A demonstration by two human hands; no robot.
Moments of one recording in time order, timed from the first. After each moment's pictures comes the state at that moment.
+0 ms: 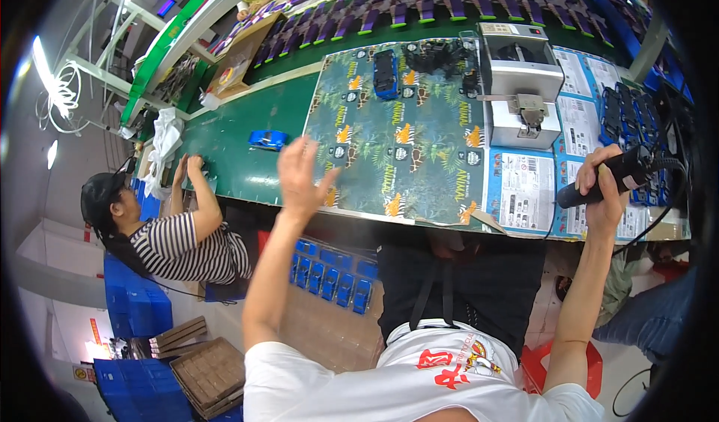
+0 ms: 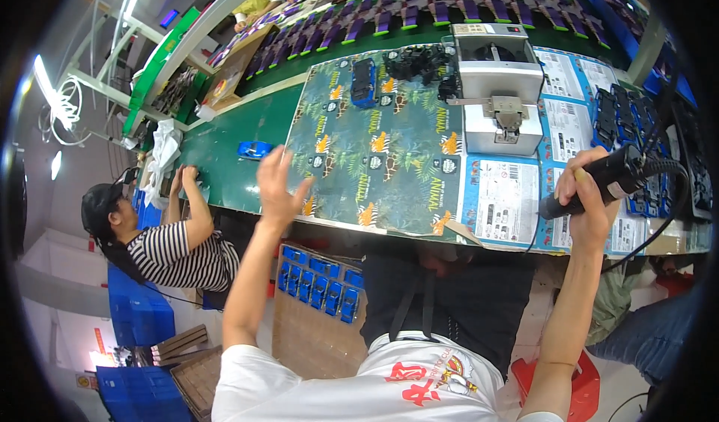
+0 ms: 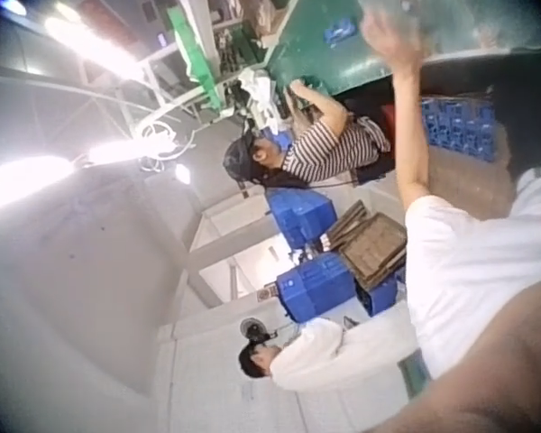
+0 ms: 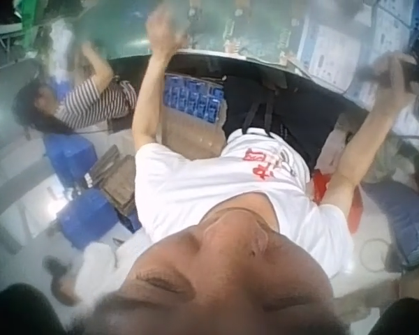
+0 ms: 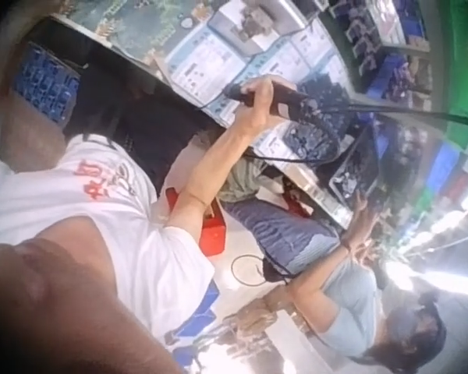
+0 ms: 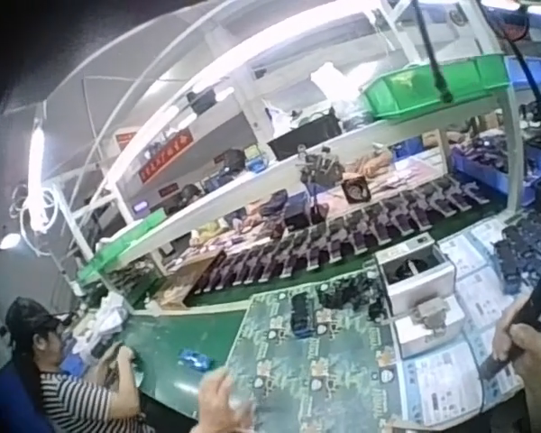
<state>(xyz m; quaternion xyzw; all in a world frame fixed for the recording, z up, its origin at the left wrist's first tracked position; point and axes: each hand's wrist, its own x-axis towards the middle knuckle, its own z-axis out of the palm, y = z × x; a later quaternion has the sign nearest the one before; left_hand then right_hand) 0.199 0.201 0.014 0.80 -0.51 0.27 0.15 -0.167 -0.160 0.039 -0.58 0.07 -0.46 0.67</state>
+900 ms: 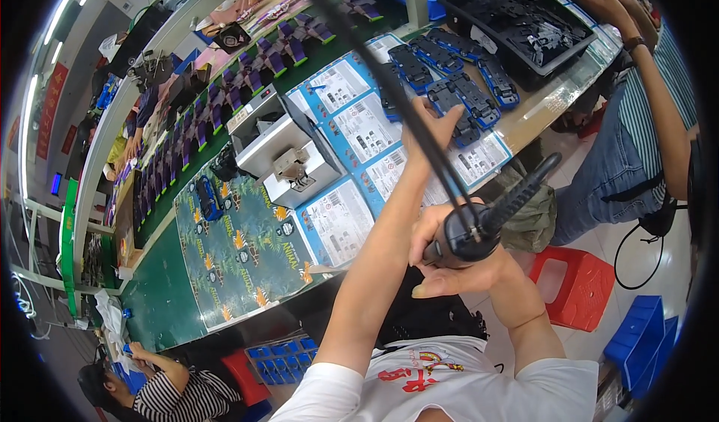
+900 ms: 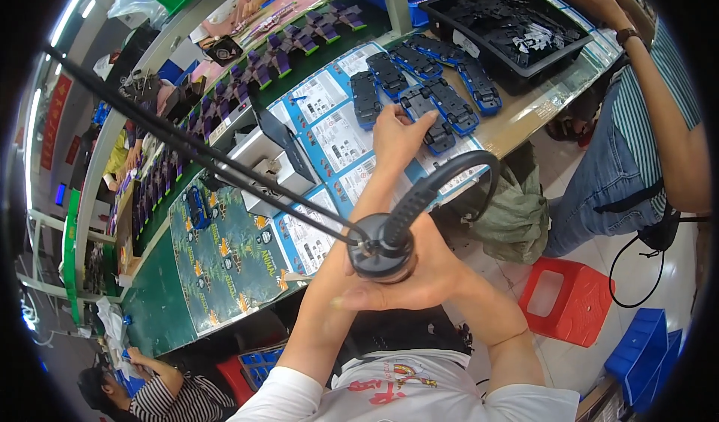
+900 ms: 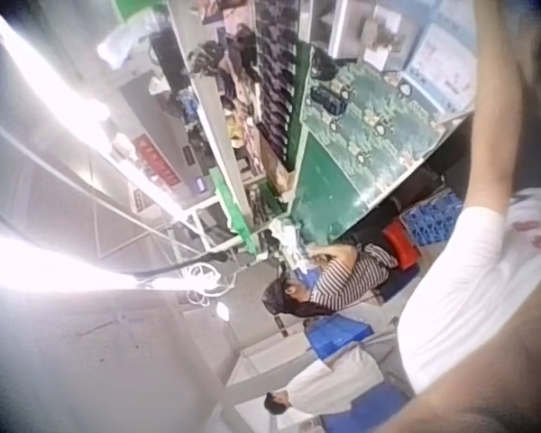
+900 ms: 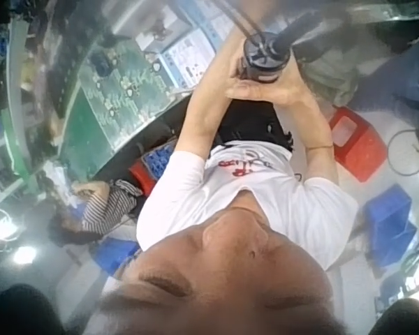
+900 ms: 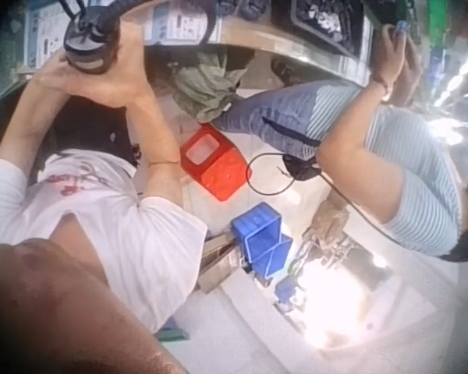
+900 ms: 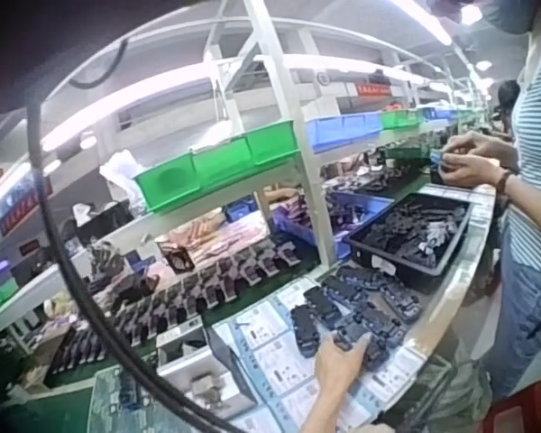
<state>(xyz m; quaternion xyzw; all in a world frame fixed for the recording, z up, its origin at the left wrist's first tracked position) -0.170 -0.256 -0.002 0.70 -0.50 -0.21 0.47 -0.282 -0.110 0.086 -0.56 0.08 -0.41 0.72</state>
